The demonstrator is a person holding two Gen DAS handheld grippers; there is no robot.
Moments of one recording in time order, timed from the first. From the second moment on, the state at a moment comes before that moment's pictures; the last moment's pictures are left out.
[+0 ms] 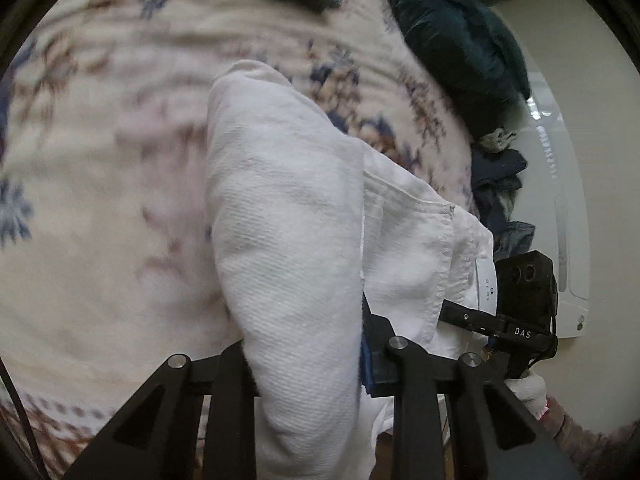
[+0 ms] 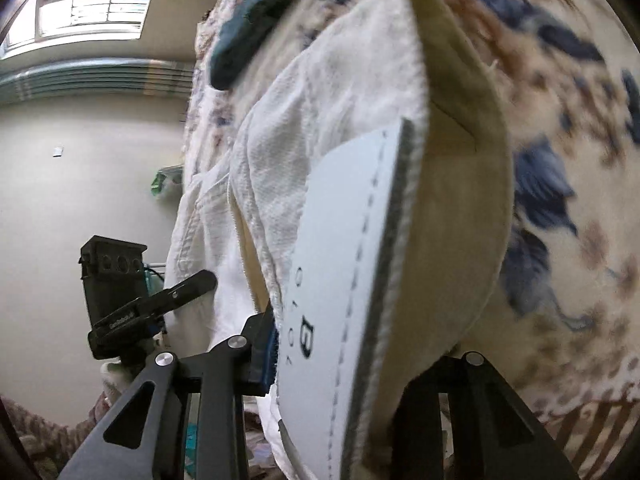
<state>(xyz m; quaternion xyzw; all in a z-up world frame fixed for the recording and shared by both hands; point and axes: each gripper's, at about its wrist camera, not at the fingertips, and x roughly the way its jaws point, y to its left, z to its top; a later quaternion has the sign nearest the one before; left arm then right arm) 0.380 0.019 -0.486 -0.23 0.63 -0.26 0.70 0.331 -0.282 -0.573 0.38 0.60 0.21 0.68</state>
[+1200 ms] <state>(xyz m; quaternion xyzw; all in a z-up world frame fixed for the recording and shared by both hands) 0.882 0.120 -0.528 -0.18 0.62 -0.19 0.74 0.862 -0.192 -0.622 0.34 0.61 0.22 0.68</state>
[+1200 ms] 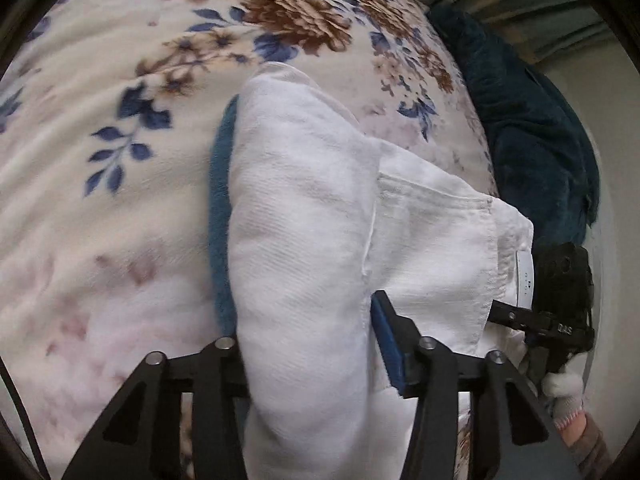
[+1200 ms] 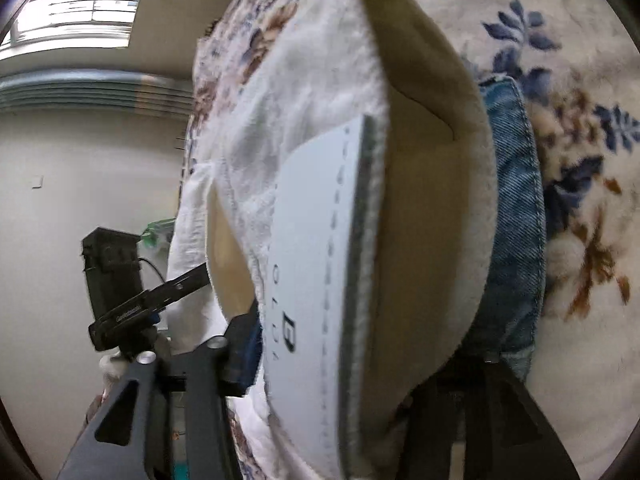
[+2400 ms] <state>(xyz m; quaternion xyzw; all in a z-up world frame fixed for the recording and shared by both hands) 0.605 0.059 -0.226 0.02 0.48 -0.01 0.88 0.571 -0.174 -0.194 0.02 0.51 -0.06 0.86</state>
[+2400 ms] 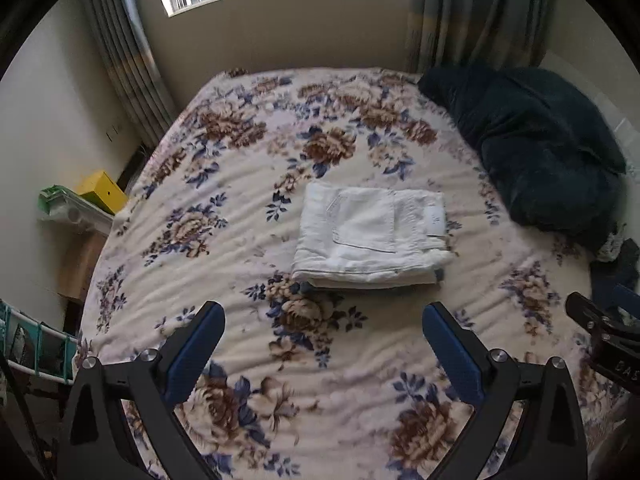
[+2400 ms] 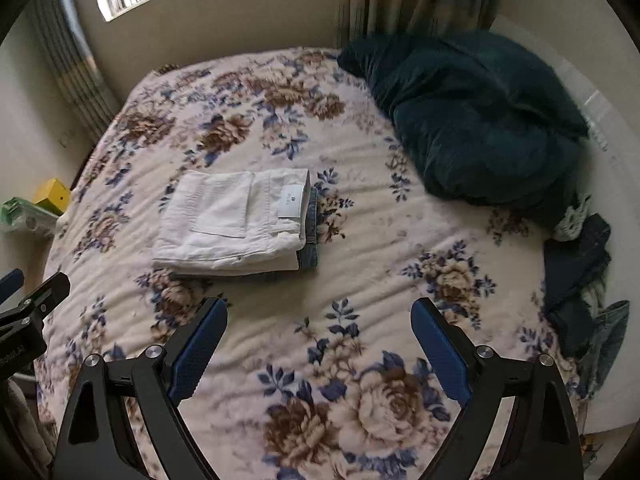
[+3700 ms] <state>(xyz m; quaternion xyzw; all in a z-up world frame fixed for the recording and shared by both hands) 0.353 0.051 0.003 0.02 0.36 0.00 0.93 0.270 -0.158 0.102 0.03 0.40 0.03 0.92</state>
